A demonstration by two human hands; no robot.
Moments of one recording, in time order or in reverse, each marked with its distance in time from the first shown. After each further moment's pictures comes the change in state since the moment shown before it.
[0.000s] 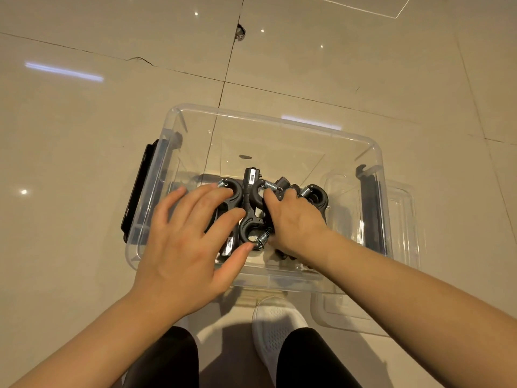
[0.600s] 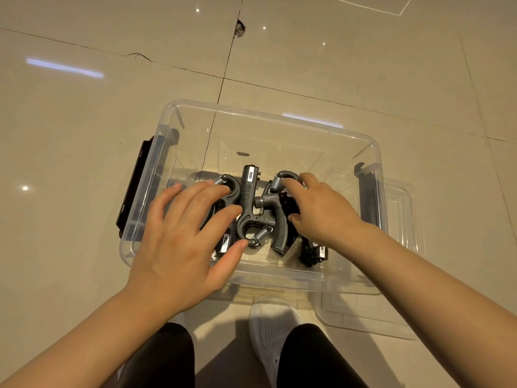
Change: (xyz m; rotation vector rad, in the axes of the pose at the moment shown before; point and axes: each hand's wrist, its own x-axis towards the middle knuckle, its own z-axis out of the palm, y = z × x) left_hand 0.001 0.002 -0.001 0.003 -0.011 0.002; right_hand -0.010 0.045 -0.007 0.177 0.111 -0.014
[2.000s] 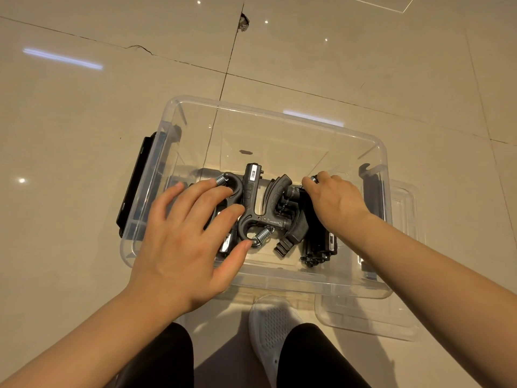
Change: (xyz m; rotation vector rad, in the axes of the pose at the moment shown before) left_hand 0.001 -0.002 0.003 0.027 -0.010 -0.007; right_hand 0.018 0.019 0.001 -0.413 -0.045 0.047
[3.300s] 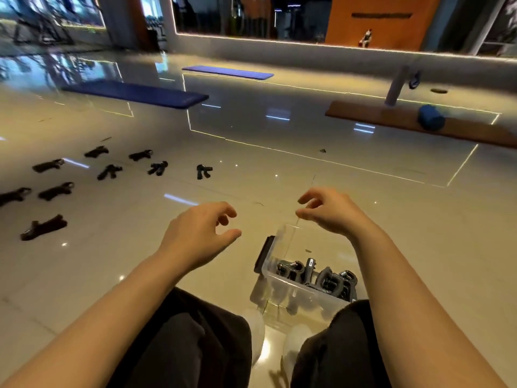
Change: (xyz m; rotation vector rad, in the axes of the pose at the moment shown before) left_hand -0.123 0.061 -0.356 -0.030 0.089 -0.477; right_hand -0.271 -0.070 -0.296 0.897 0.375 -0.220
